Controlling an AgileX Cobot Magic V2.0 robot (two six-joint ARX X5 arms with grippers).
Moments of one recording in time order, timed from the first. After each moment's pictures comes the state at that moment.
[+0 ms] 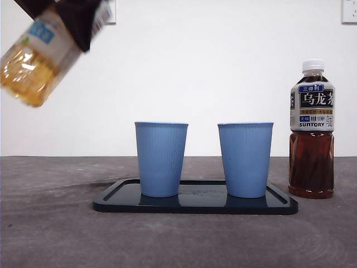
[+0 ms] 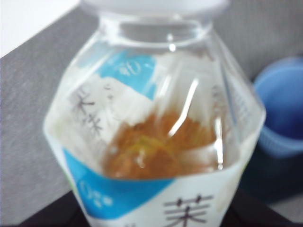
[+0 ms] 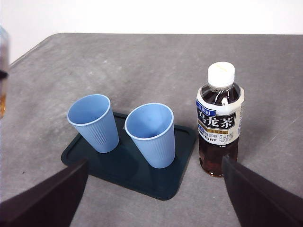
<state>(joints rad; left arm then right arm) -0.70 1.28 1.26 -0.78 -0.54 -0.04 0.30 0.43 0.79 -0.72 -0.18 0.18</state>
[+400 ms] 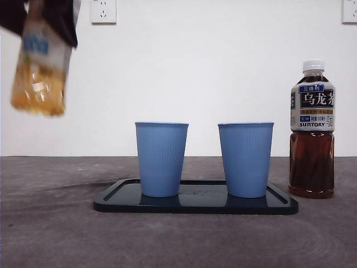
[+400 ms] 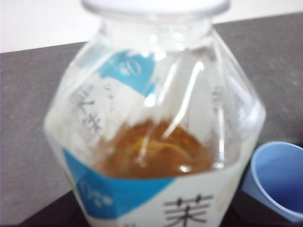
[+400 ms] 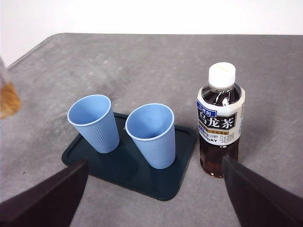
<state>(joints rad) -0.55 1.07 0.90 -0.30 -0.39 -0.15 0.30 0.43 0.79 -0.72 -0.18 0.18</state>
